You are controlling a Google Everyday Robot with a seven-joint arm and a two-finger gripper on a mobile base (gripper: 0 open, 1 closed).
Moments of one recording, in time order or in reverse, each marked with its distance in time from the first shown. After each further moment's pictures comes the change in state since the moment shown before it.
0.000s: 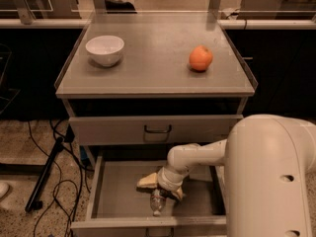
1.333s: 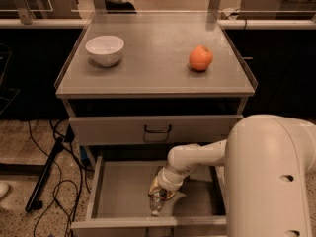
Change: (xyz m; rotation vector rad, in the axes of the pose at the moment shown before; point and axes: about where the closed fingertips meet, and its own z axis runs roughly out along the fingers) arm 0.000 0.000 0.001 0.000 0.000 0.002
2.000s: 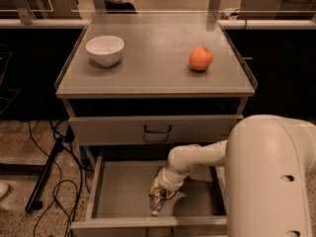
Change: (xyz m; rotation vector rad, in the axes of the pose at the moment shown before) arm 0.000 0.000 0.000 0.000 0.000 0.000
